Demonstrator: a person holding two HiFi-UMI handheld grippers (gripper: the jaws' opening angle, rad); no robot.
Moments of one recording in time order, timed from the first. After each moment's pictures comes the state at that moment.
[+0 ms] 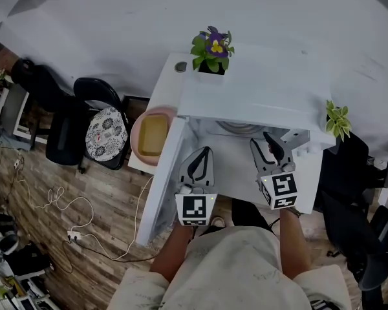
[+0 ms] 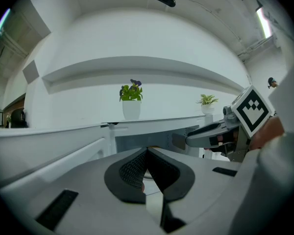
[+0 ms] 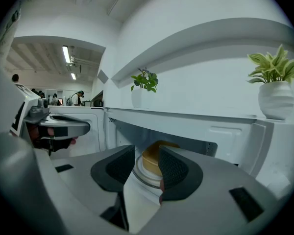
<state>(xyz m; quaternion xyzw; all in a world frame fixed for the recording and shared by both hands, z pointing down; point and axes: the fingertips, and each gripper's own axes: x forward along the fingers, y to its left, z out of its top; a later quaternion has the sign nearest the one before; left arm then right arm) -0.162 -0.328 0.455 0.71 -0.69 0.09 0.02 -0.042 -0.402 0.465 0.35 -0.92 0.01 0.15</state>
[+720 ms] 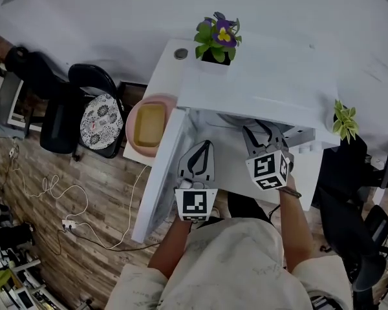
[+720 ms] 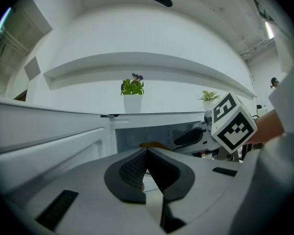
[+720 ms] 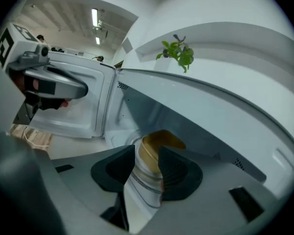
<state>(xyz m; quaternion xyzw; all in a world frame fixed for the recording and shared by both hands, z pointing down) -0.164 -0.333 0.471 0.71 -0.70 0.09 0.04 -0.083 -0.427 0.512 0.29 -0.89 -0.13 0.31</state>
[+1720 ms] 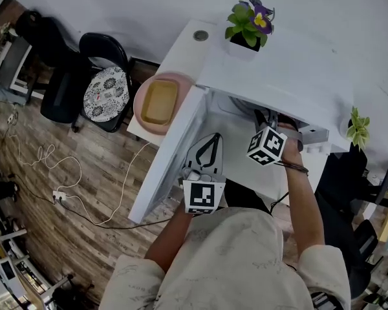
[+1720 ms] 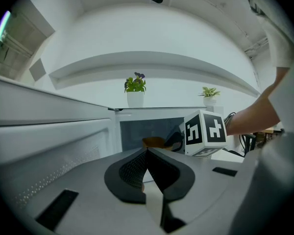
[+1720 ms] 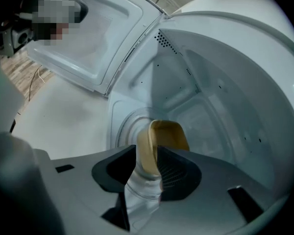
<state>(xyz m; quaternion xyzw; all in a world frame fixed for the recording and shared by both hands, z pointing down) -0.164 -0.311 0.485 0.69 -0.72 0.10 0.05 -0.105 -0.456 0.571 0.20 -0.79 -0.32 0.49</state>
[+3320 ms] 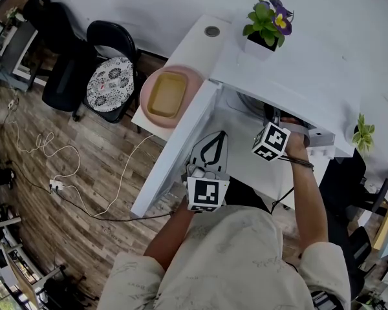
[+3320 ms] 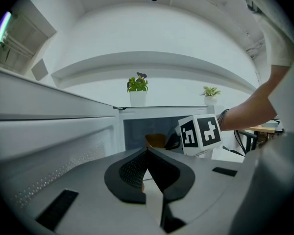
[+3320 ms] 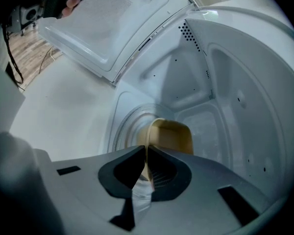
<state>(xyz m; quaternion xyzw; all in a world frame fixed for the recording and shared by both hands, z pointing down) -0.169 -0.301 0.489 0.68 -0.72 0.10 0.05 -0.109 -0.460 0.583 0.15 -0.73 -0.38 0.54</state>
